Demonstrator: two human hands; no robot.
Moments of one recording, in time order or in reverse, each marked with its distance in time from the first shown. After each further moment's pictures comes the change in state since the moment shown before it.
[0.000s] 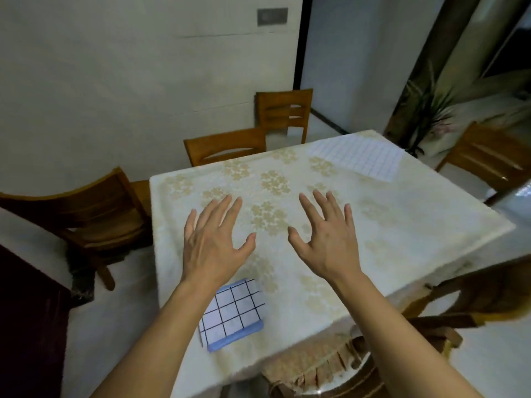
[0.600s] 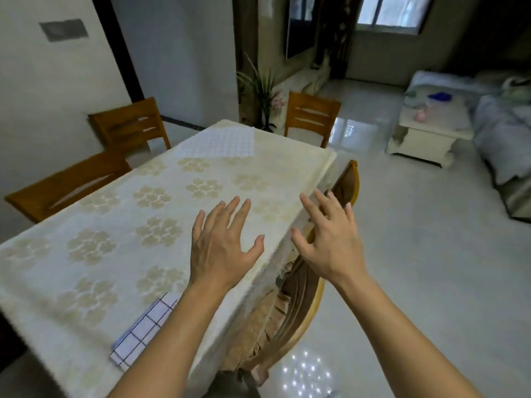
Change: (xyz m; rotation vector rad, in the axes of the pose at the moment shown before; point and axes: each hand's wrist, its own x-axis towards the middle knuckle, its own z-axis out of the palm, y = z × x) left_hand -0.058 0.165 0.007 -0.256 -0.118 0.593; right_hand -0.188 0.068 -0.120 -0.196 0.179 0.532
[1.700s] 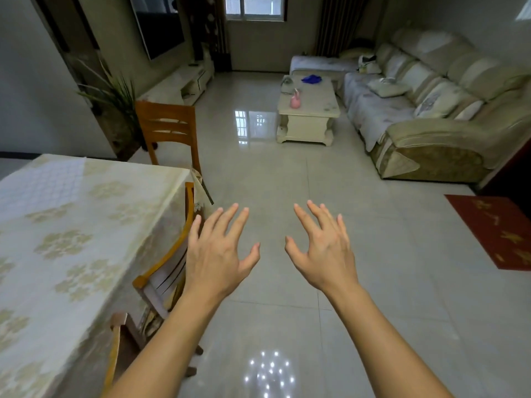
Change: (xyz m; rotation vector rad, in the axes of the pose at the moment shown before) left_hand 0.149 0.445 0.203 -0.033 -0.107 0.392; right_hand 0.003 0.466 -0.121 -0.038 0.124 0.394
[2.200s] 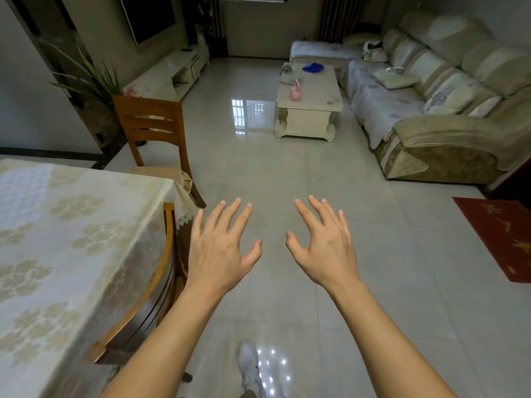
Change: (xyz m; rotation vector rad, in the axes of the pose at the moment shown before) left_hand 0.147 -0.013 0.091 0.011 -0.023 0.024; right_hand 0.148 0.055 0.061 -0.021 -0.040 0.019
